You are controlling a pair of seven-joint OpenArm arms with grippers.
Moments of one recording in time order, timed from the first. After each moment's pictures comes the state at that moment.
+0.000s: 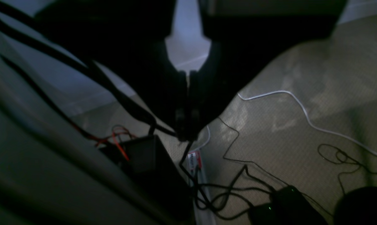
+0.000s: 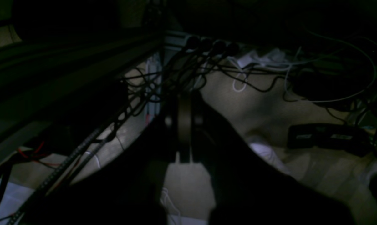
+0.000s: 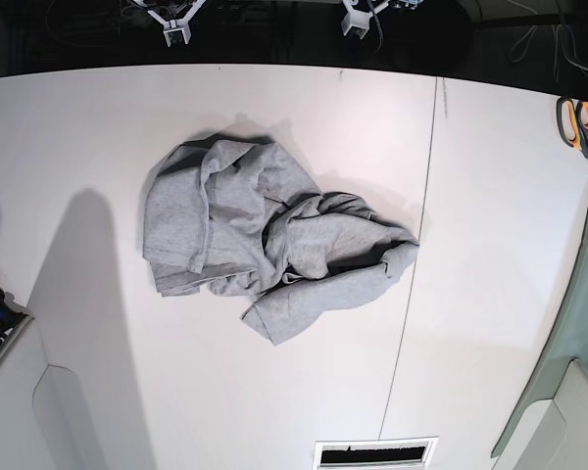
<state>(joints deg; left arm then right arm) 2.8 0.4 5.4 8.2 2.0 -15.1 11.1 -4.3 2.1 -1.0 8.8 -7.6 6.3 5.0</state>
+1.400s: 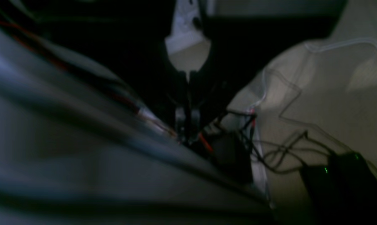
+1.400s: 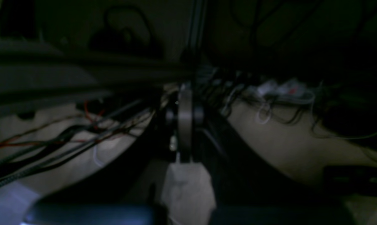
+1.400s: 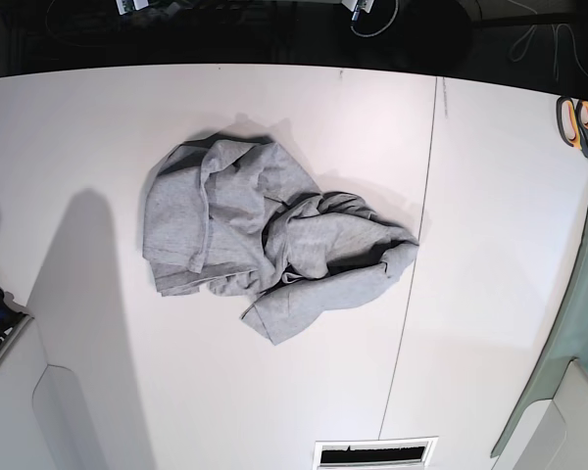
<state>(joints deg) 28.3 0.4 3.1 47.3 -13.3 -22.8 8.3 -33.3 13.1 -1.3 50.2 7.3 24.5 5.7</state>
